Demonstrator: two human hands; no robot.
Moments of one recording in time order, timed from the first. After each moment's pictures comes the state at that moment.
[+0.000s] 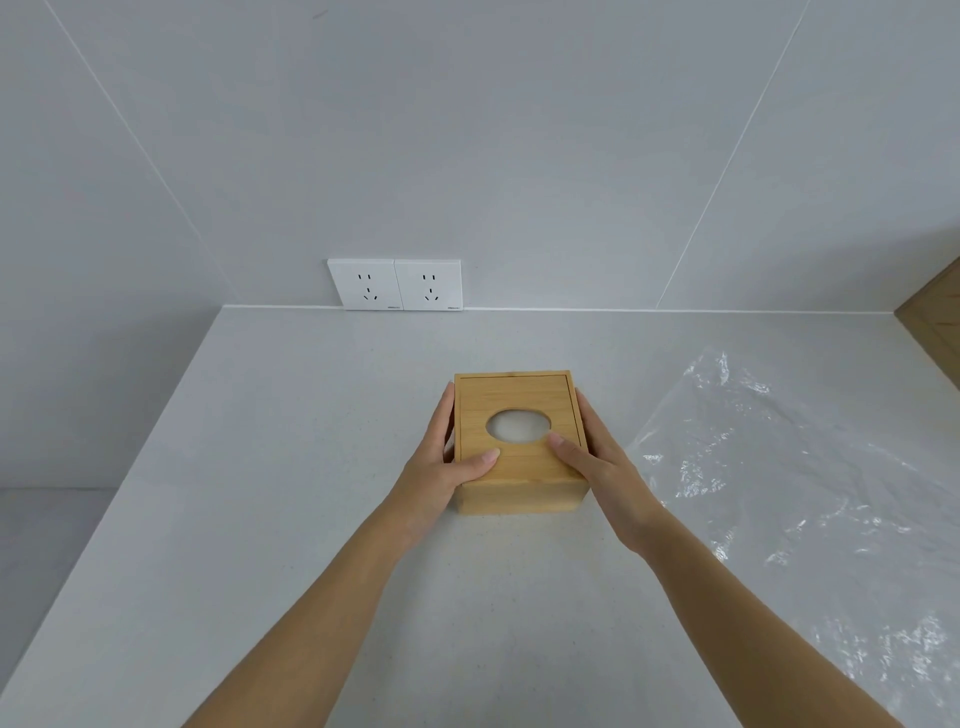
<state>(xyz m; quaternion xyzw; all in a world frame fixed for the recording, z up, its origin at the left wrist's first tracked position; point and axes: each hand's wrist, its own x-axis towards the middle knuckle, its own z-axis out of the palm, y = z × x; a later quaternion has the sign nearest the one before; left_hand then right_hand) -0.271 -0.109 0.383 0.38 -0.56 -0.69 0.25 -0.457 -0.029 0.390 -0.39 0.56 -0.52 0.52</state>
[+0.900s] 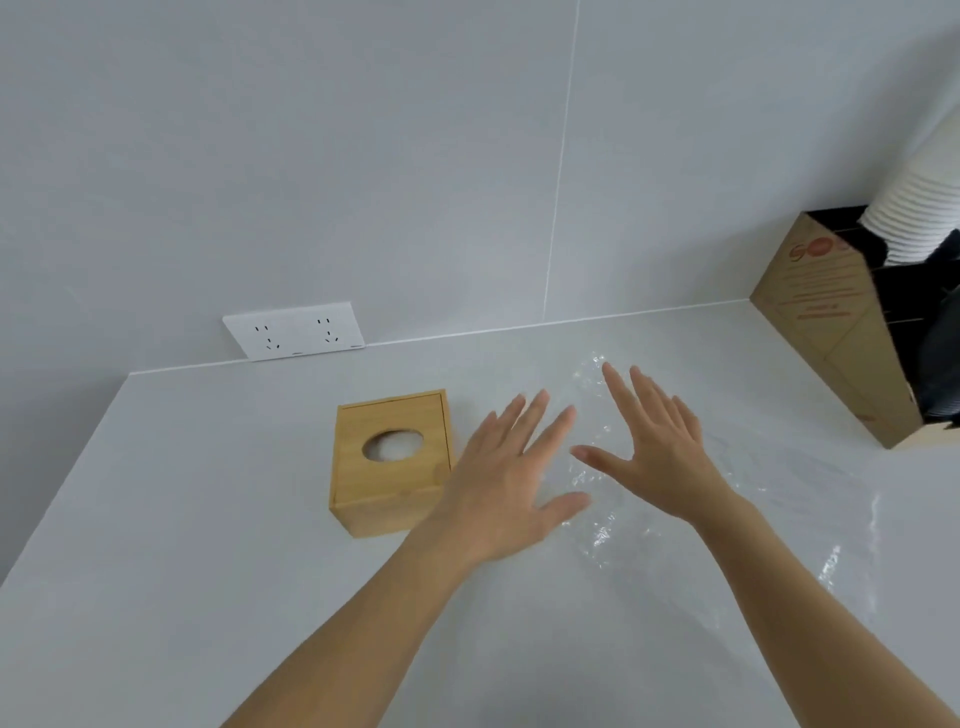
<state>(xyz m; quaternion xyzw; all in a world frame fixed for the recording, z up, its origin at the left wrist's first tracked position) -0.407 -0.025 0.436 0.25 -0.95 -0.17 0.08 -0.584 0.058 0.429 -0.55 0.82 -0.17 0.09</state>
